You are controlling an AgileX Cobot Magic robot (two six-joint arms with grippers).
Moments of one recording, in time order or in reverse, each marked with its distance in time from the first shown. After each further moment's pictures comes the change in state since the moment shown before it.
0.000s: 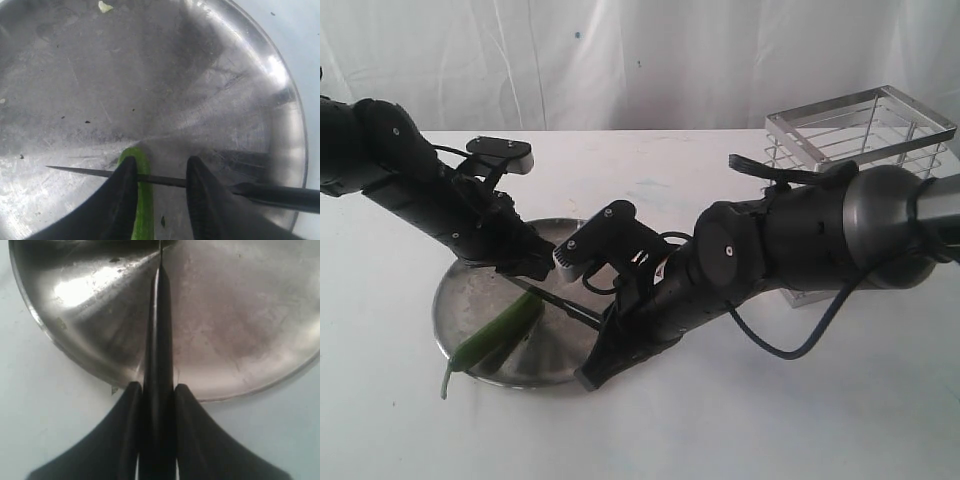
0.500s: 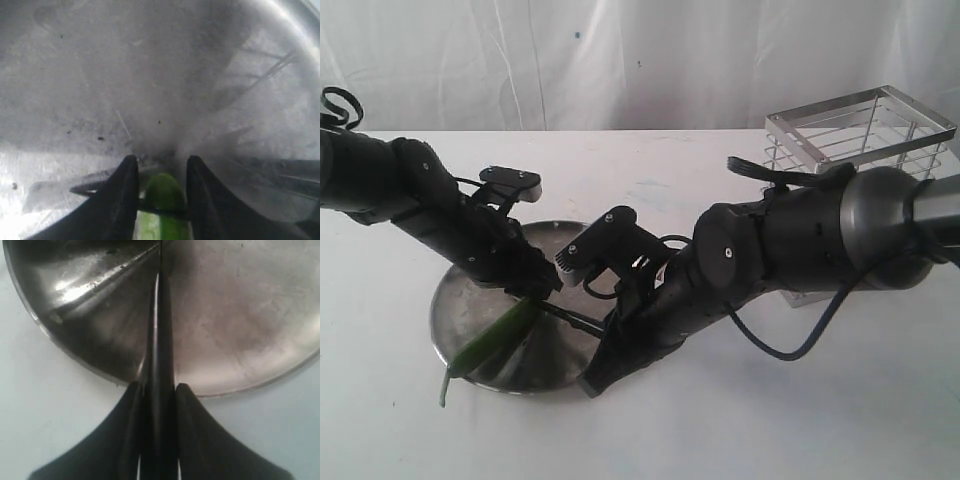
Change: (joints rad) left arm 0.000 0.137 -0.006 -0.024 -0.075 0.041; right arm 0.000 0.005 0.000 0.000 0.021 0.004
